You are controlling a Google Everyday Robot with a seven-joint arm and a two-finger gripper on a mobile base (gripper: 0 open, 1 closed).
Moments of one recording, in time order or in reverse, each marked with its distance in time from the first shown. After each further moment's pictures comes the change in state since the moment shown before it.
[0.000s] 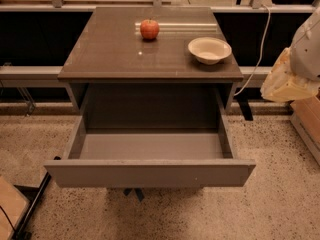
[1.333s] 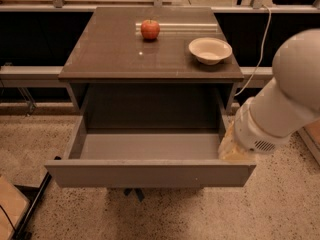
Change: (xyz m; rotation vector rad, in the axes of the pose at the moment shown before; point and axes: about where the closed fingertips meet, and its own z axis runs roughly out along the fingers) arm -0.014 0.078 0.139 -0.175 -0.040 0.005
